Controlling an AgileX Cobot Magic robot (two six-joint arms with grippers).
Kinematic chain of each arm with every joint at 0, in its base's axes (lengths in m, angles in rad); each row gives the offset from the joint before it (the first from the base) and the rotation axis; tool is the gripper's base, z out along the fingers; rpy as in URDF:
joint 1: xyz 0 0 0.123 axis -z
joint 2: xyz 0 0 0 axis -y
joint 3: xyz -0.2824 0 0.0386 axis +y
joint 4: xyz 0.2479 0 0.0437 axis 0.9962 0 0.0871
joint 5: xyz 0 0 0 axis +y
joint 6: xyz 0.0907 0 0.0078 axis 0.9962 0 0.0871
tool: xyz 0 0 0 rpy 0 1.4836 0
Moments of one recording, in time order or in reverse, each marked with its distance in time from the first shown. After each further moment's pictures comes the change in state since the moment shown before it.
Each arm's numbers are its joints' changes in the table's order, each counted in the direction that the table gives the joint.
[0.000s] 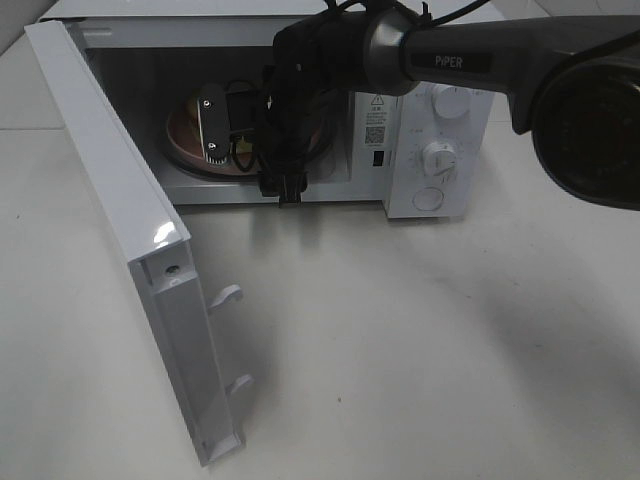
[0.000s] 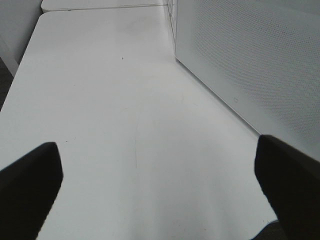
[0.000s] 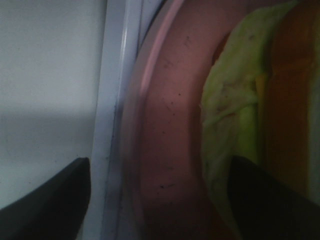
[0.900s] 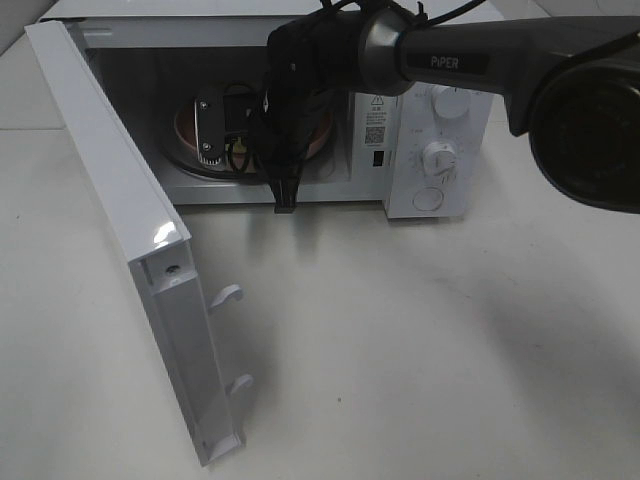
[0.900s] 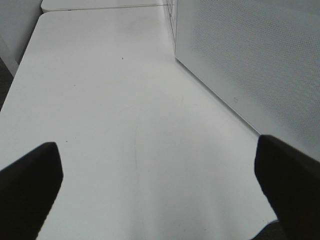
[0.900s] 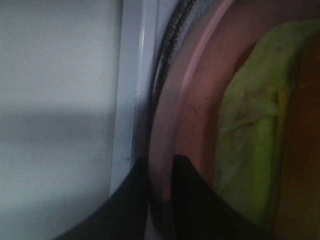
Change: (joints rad) left arm 0.000 0.000 0.000 0.000 0.000 0.000; right arm -0.007 -0.004 -0.006 0.003 0.051 0.050
